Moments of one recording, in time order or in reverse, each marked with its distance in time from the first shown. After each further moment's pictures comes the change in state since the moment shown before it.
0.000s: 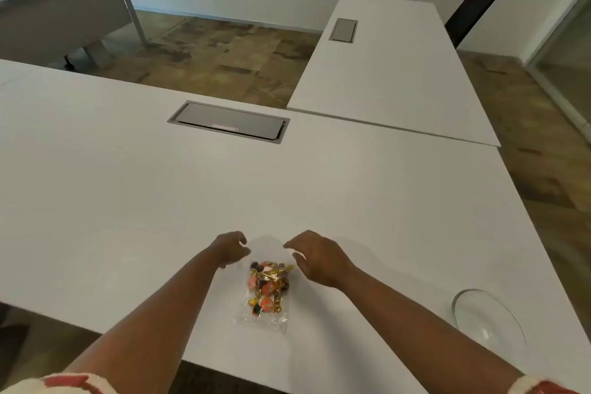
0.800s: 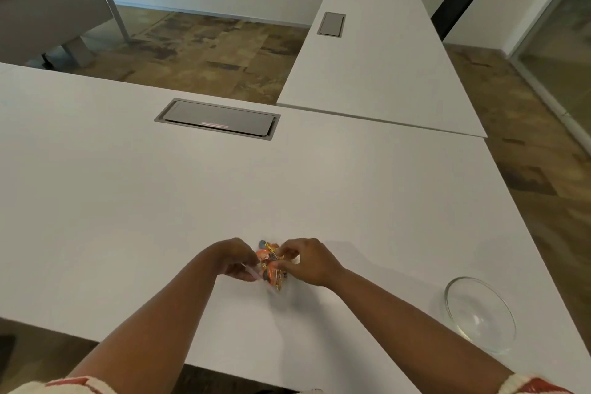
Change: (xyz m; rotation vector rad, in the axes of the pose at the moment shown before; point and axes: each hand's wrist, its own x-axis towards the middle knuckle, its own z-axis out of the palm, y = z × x) left_hand -0.006 0.016 0.010 -0.546 -0.344 -0.181; right_hand 0.002 -0.009 0.013 0.363 -0.106 0.318
